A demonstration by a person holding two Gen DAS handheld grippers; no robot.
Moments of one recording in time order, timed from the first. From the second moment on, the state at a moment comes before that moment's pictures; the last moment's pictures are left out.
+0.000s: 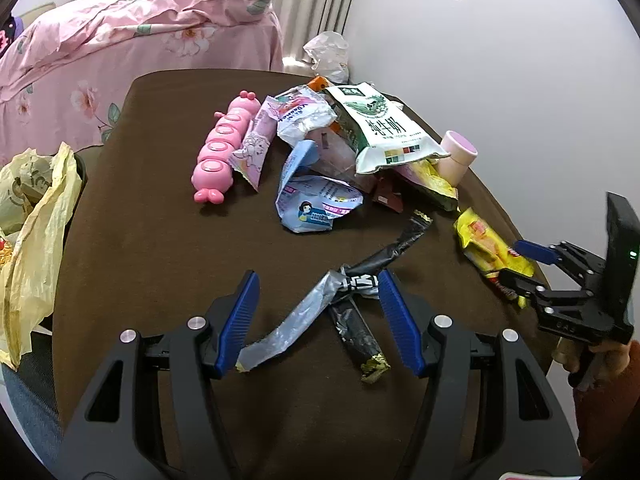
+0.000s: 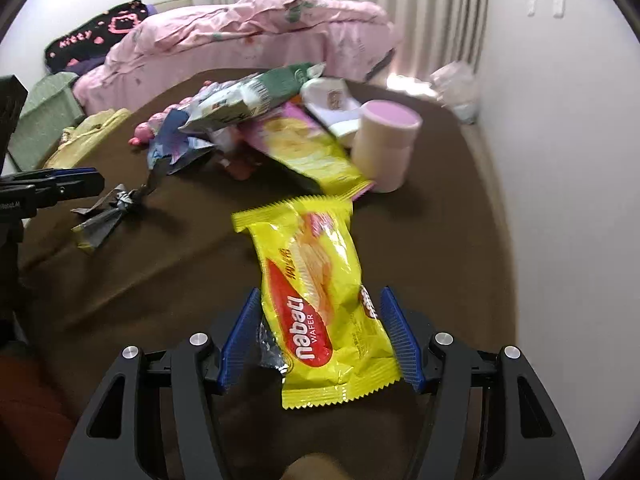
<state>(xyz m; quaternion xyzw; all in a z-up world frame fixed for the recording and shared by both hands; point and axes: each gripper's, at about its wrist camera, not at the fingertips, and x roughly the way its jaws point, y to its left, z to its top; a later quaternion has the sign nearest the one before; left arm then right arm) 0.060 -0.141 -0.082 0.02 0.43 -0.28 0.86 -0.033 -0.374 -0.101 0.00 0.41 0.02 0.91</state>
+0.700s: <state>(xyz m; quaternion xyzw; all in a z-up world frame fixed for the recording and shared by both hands) 0.056 -0.155 -0.072 0.06 0.42 -0.33 0.84 -0.026 -0.408 -0.101 0.09 0.40 0.04 0.91</state>
